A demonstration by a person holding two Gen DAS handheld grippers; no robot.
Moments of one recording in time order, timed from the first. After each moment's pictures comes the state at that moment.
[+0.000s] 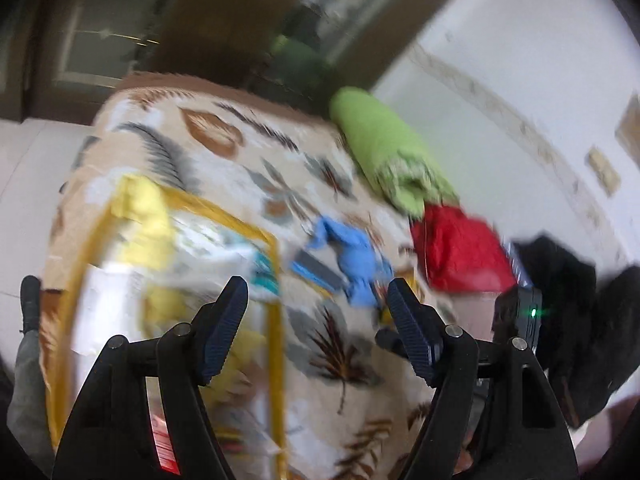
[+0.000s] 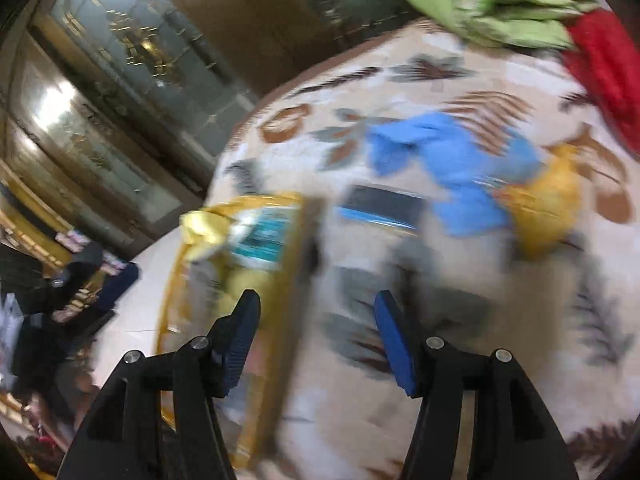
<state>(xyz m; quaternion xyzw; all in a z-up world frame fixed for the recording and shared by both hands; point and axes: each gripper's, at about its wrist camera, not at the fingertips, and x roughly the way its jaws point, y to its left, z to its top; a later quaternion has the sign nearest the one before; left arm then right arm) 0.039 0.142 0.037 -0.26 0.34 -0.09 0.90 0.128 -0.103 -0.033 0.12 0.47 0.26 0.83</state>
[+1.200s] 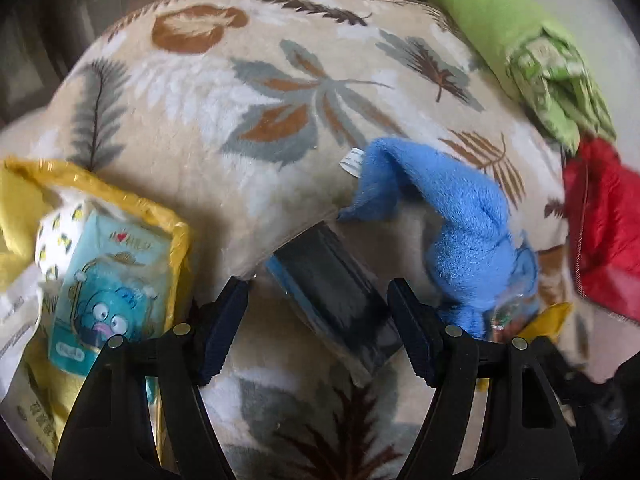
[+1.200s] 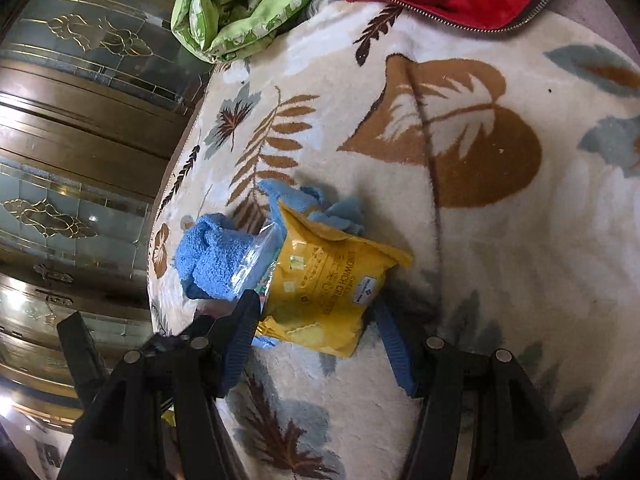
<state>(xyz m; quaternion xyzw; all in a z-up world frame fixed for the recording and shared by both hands) 0.222 0.037 -0.069 -0.15 0.53 0.09 0.83 0.224 -0.220 -0.093 0.36 0.51 0.10 0.78</state>
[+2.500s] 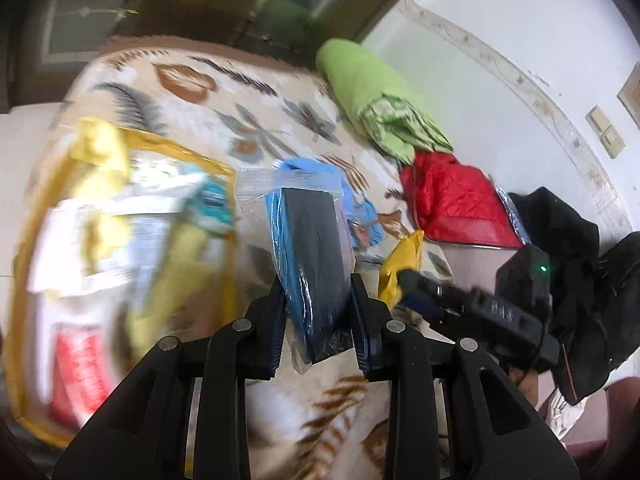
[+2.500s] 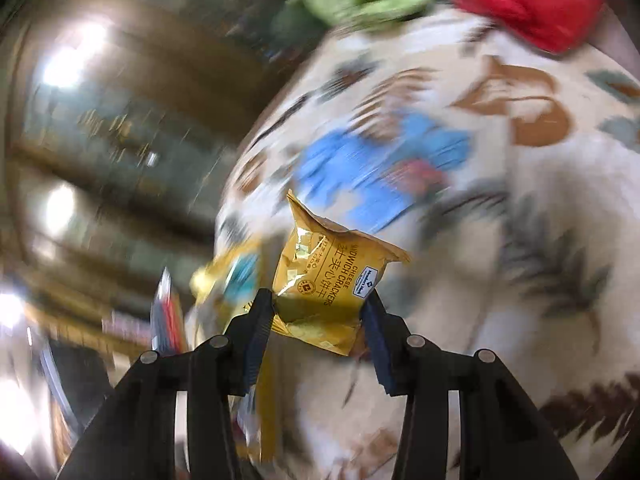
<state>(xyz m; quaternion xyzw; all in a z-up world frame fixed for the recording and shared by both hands) 0.018 0.117 0.032 -0.25 0.39 -0.11 0.88 0.113 -0.155 -0.030 0.25 0.47 0.27 0.80</state>
